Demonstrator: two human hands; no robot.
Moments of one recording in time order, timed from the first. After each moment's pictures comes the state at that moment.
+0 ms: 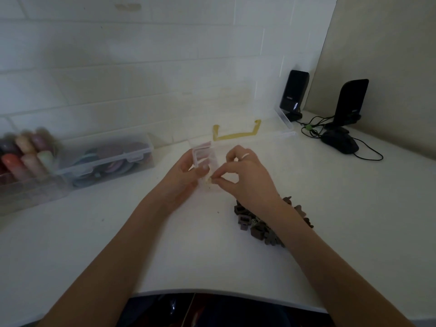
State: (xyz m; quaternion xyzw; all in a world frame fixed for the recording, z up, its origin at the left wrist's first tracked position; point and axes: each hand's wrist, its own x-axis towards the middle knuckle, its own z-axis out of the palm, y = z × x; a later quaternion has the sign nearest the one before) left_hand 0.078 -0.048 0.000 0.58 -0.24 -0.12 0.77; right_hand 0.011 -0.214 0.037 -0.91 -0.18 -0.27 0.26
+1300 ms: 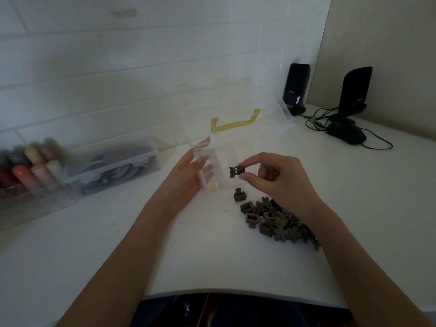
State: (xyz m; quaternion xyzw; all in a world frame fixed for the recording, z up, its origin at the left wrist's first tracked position) left_hand 0.073 -0.044 0.011 0.54 -0.22 -0.15 0.80; right_hand -0.016 -0.248 0.043 -0.84 -0.17 -0.24 0.45
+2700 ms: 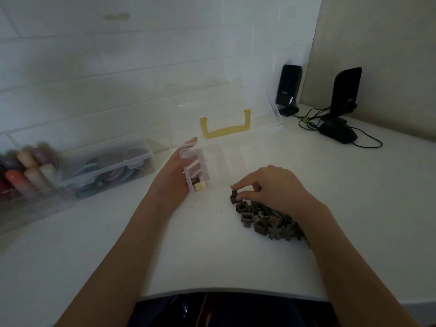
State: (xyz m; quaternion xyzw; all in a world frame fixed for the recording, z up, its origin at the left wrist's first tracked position) left_hand 0.072 -0.042 0.020 0.48 -0.18 -0.17 0.84; right_hand -0.010 -0.253 0.043 -0.97 -0.11 -0.09 0.18
